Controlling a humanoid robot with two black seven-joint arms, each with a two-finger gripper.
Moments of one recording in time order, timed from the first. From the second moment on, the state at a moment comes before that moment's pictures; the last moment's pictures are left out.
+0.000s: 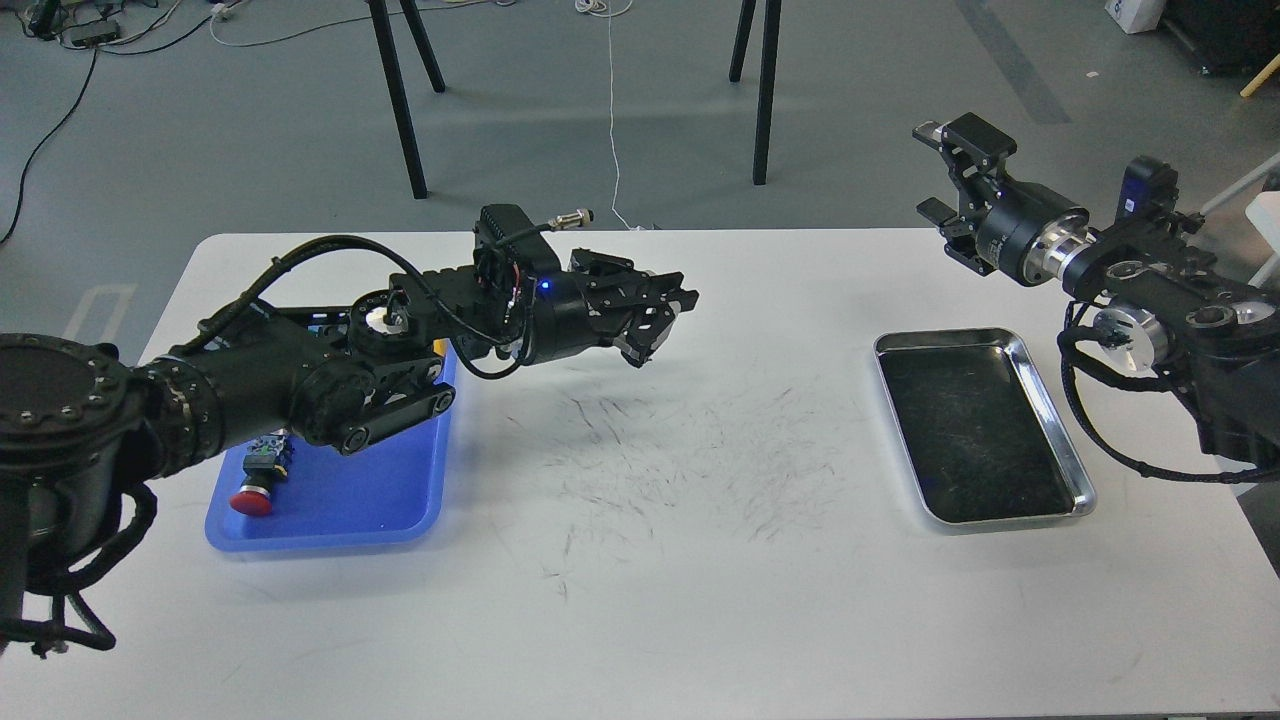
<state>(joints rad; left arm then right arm) -1.17 0.15 0.18 -0.71 1.45 0.28 -0.49 1.08 -0.39 -0.08 0.47 -0.16 0.30 0.44</state>
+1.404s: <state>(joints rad) -1.06 0.50 -0.01 -0.74 1.13 0.19 -0.49 0.97 -0.39 -0.05 0.48 -0.16 0.30 0.47</state>
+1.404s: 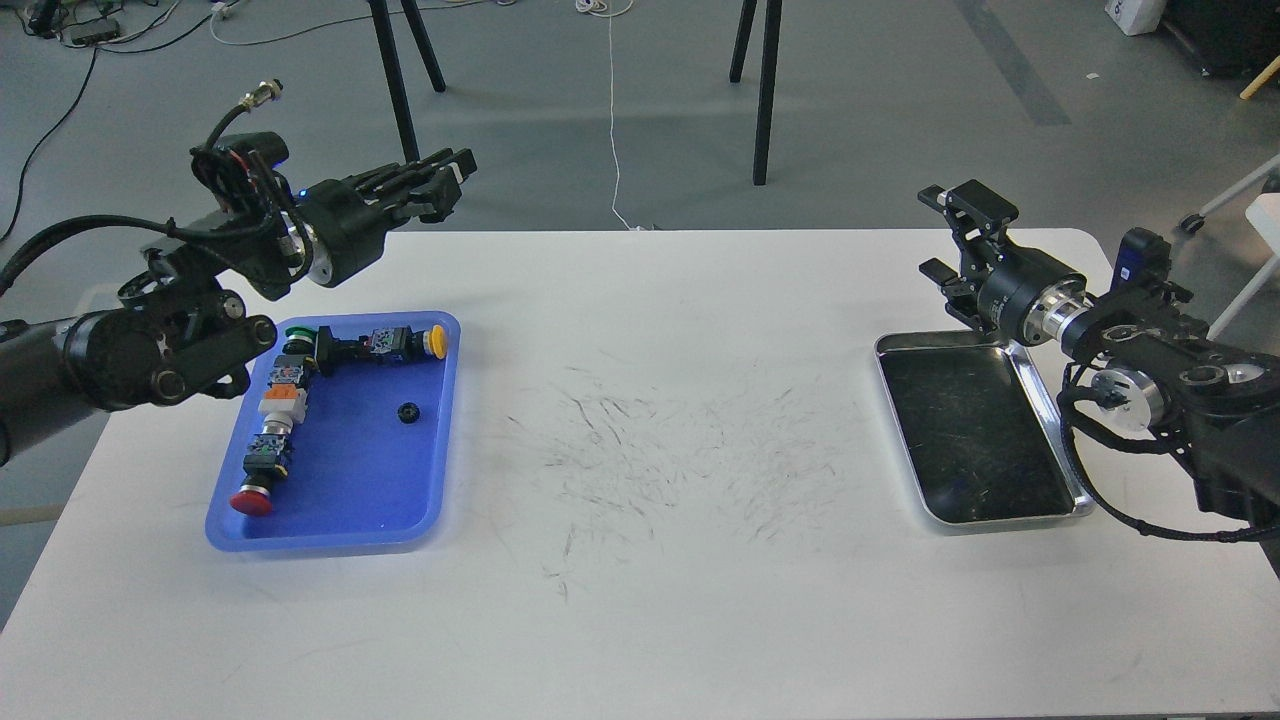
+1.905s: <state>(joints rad) -0.96 0.63 -0.01 -0.80 1.34 0.19 -0.49 0.98 -0.39 -0.04 0.48 -0.16 0.30 0.47</state>
